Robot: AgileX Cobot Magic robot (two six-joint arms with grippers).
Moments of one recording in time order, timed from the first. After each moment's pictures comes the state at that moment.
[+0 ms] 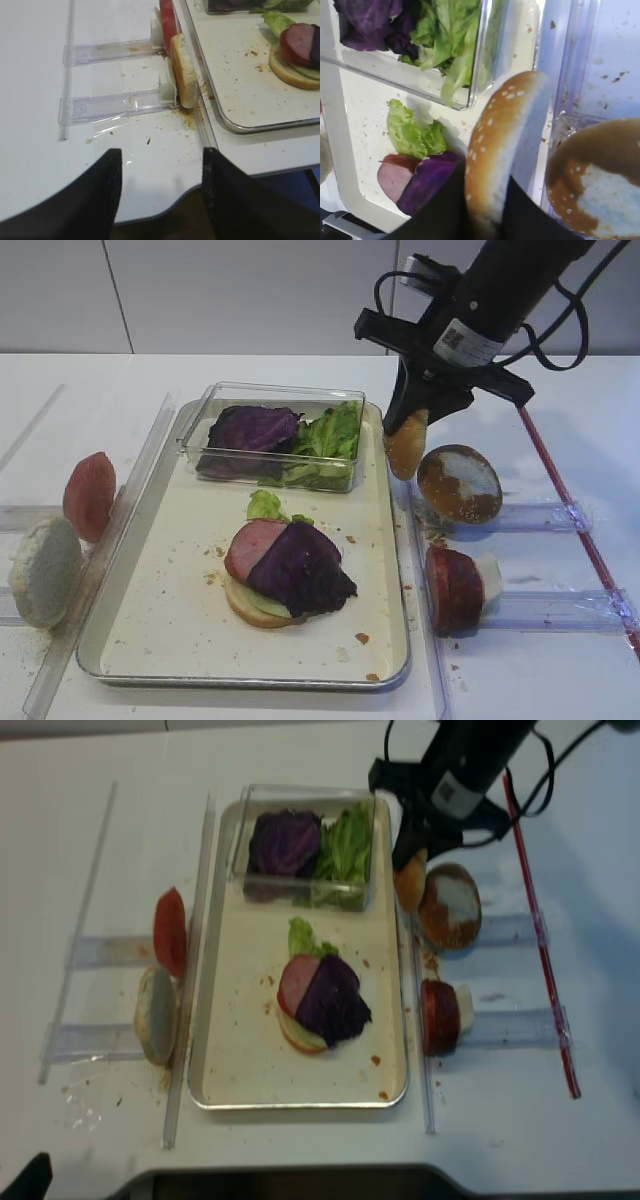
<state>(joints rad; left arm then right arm) -0.11 -0.02 -0.48 -0.03 1.17 0.01 0.28 1.90 -1.59 0.53 1.22 0.07</state>
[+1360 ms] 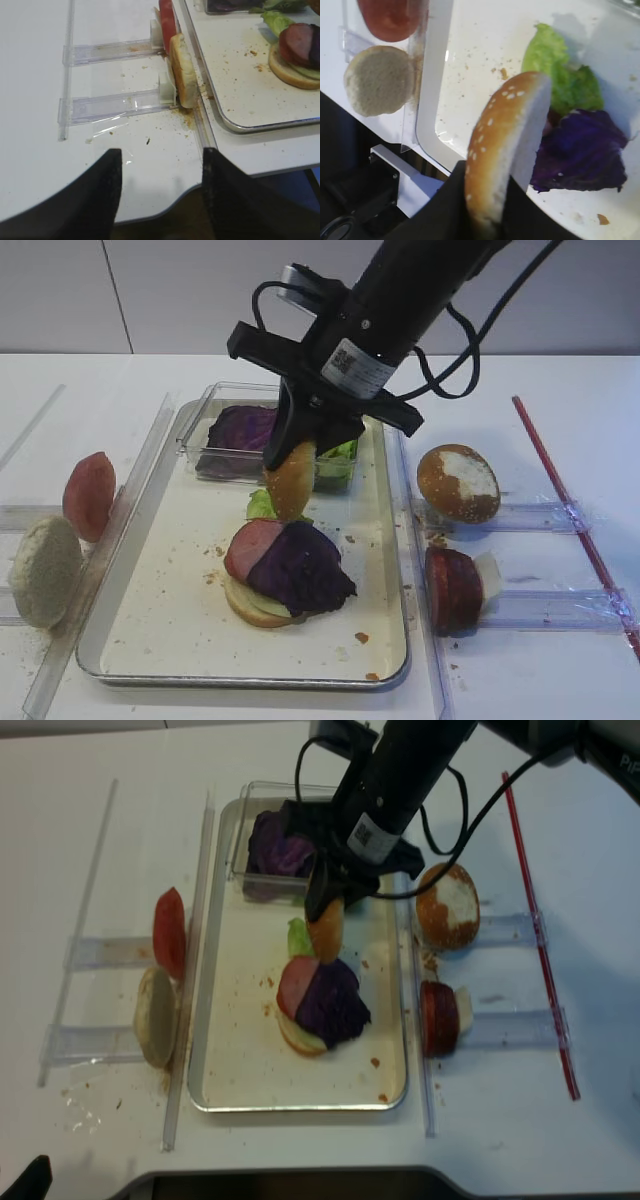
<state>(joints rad) -0.11 -0.02 -0.48 -0.03 1.17 0.01 0.50 1.90 -1.60 0.69 1.22 0.02</state>
